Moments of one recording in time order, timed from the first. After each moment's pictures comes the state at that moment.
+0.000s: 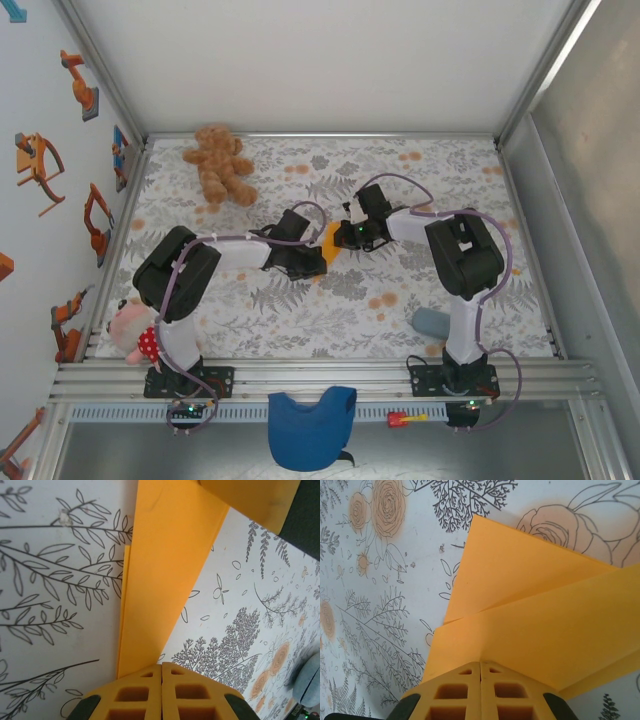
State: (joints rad) left arm -0.74 1.86 0.98 -0.18 0.43 -0.77; right arm 0.47 2.00 1.16 -0.22 -0.51 0.46
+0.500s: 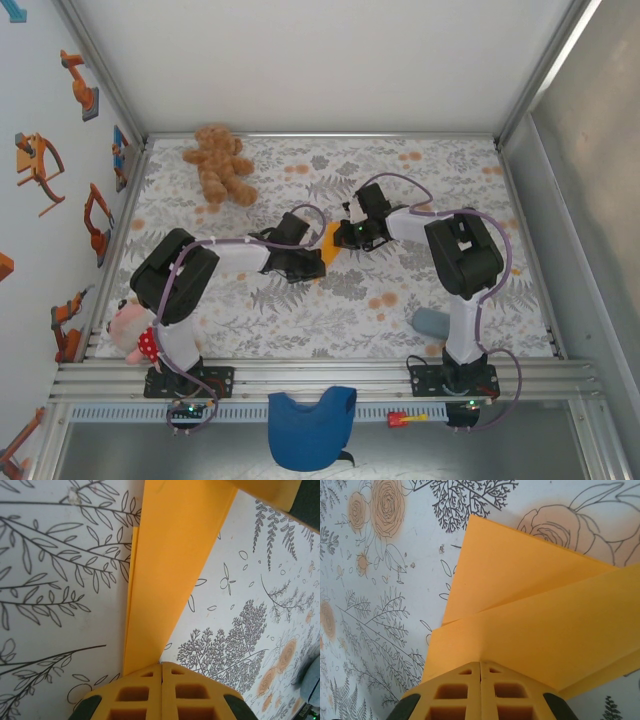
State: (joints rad) left arm -0.75 1.84 0.94 -0.16 0.41 -0.77; right arm 0.47 2.01 1.17 -0.23 -0.51 0.46
